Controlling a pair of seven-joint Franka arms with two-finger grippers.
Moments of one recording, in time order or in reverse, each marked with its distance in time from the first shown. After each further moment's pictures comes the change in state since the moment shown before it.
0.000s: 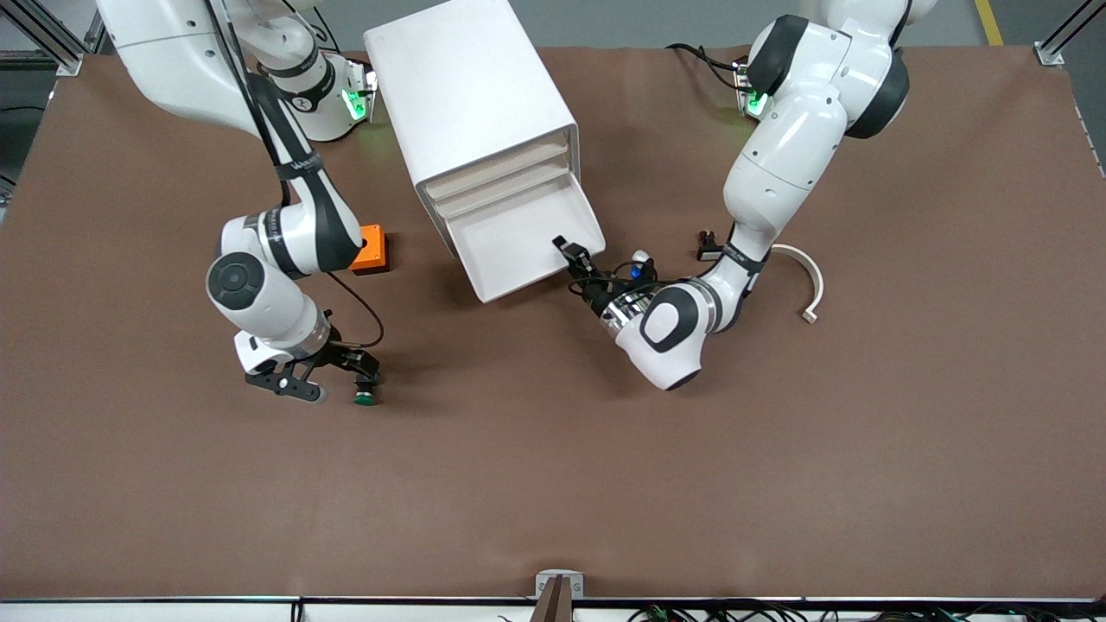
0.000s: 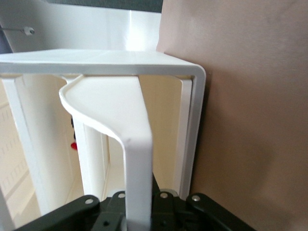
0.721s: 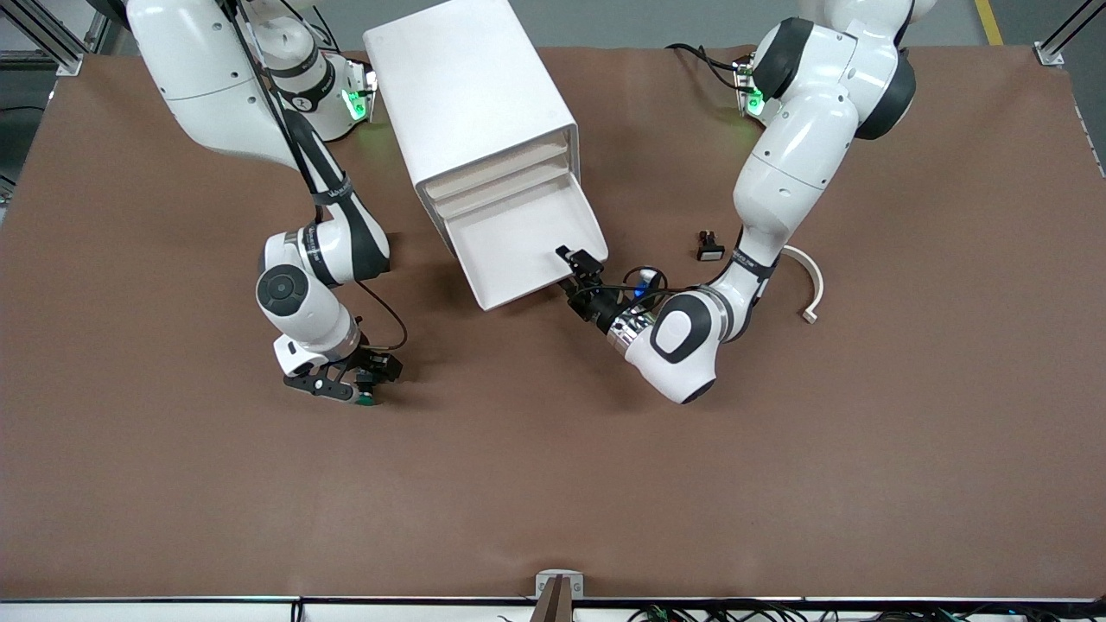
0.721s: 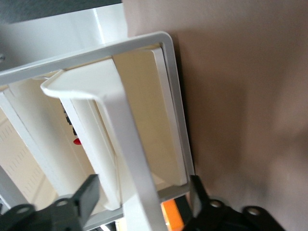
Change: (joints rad) left arm 0.009 -0.004 0.003 0.072 -0.002 0.035 0.278; right arm 0.023 0.106 0.000 -0.015 0.000 0.133 0.003
